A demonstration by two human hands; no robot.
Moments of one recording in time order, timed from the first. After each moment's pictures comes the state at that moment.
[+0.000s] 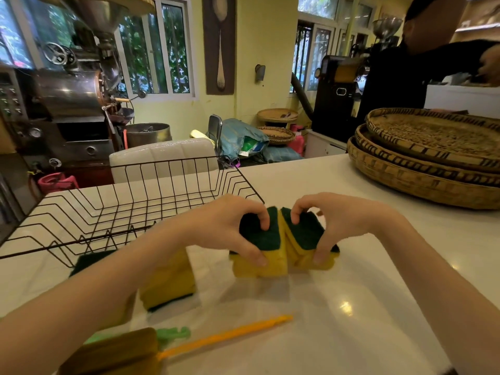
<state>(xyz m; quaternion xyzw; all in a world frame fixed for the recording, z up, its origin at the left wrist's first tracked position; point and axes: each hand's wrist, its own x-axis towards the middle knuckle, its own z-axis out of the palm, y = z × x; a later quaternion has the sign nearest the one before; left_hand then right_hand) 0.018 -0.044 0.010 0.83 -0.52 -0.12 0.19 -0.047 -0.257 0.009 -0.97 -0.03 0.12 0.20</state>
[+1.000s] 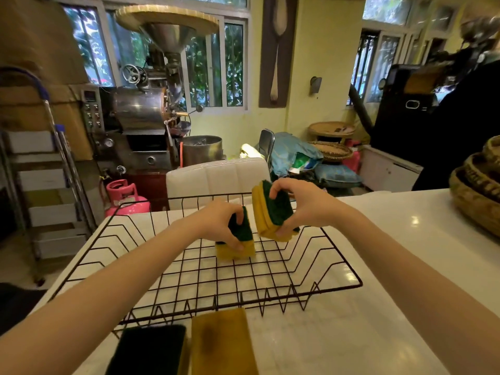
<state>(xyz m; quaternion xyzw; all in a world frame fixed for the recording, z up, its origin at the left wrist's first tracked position) 0.214 0.019 -0.006 0.94 -0.31 -0.06 0.12 0.171 -0.184 0.017 -0.94 -0.17 -0.04 0.28</state>
